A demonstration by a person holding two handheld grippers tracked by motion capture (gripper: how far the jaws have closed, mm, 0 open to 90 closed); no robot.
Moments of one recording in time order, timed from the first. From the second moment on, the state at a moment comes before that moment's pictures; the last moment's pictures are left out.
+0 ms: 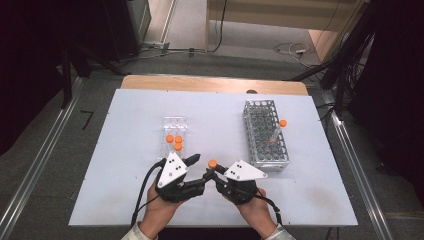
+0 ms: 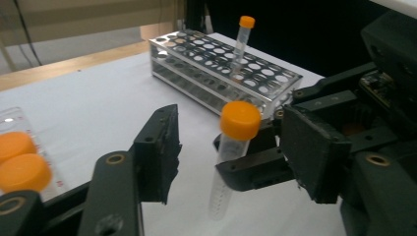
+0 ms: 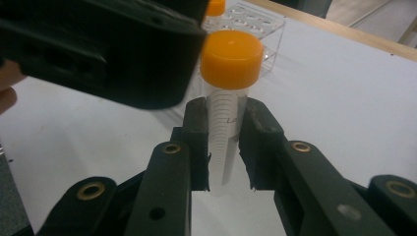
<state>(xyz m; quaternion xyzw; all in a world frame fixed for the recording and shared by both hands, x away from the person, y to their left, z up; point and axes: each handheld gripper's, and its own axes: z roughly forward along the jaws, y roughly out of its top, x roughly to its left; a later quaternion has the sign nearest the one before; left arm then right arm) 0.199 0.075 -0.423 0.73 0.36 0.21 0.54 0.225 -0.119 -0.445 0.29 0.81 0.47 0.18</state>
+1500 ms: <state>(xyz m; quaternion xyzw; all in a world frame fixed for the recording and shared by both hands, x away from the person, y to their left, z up) 0.209 0.136 -0.392 0.70 0.41 0.21 0.55 0.229 -0.125 -0.445 0.30 0.82 0.47 0.15</state>
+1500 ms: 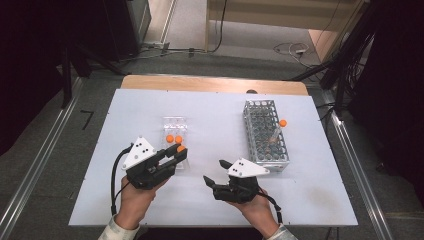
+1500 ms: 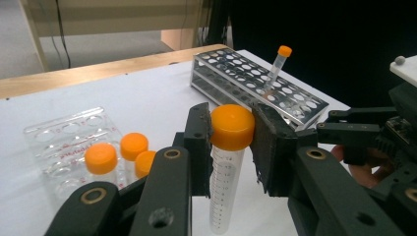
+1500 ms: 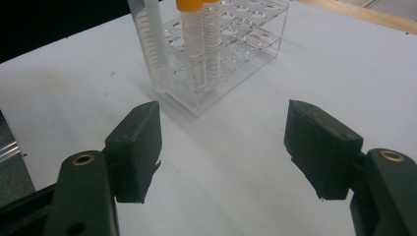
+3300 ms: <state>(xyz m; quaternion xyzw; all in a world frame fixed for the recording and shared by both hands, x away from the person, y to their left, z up) 0.230 0.161 -0.397 0.67 0.45 0.29 0.52 0.233 -0.128 -0.446 0.31 0.82 0.46 0.16</state>
